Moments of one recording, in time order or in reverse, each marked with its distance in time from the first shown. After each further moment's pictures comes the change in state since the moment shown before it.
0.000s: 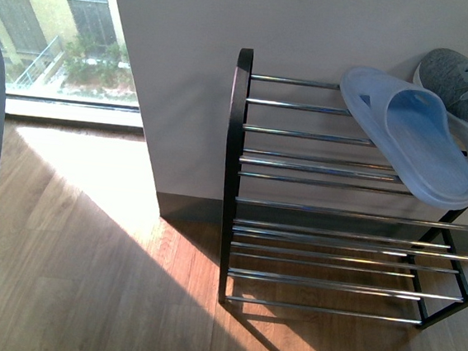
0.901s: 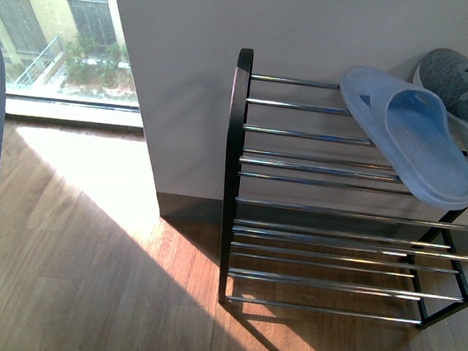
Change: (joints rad) left arm 0.000 0.000 0.000 0.000 0.000 0.000; right arm 0.000 0.346 0.047 0.267 -0.001 0.000
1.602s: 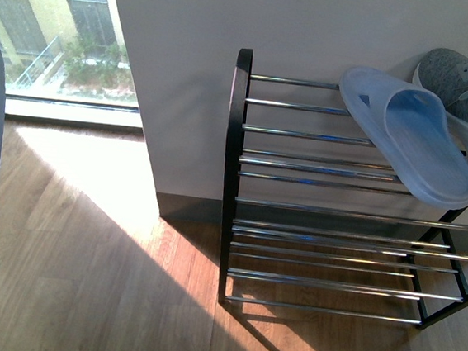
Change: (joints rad) left arm 0.000 0.000 0.000 0.000 0.000 0.000; right arm -0.061 0.334 0.240 0.035 -0.295 0.156
